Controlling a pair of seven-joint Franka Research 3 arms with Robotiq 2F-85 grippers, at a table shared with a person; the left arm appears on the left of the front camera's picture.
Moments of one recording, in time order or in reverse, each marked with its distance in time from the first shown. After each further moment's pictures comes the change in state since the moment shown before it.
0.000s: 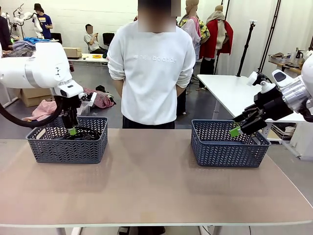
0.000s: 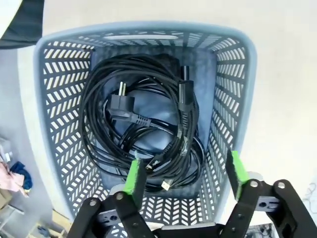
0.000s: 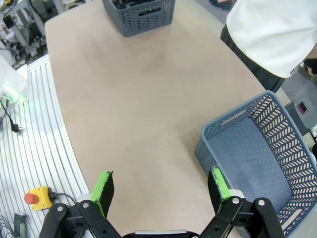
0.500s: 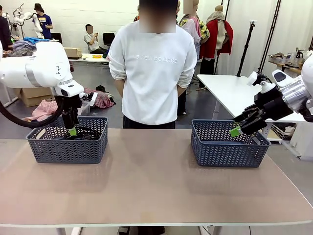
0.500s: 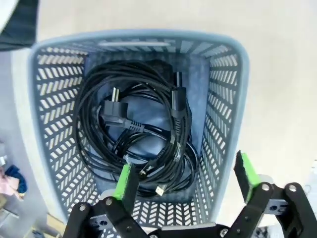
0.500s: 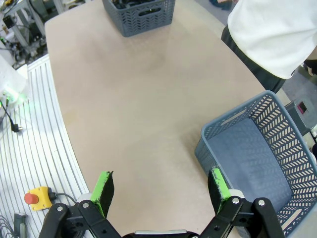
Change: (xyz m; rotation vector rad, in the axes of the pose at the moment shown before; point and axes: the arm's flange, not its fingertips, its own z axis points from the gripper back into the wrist) left arm 0.003 -0.001 -0.002 -0.029 -0.016 0.011; right arm 0.000 0.000 0.000 0.000 0.000 0.000
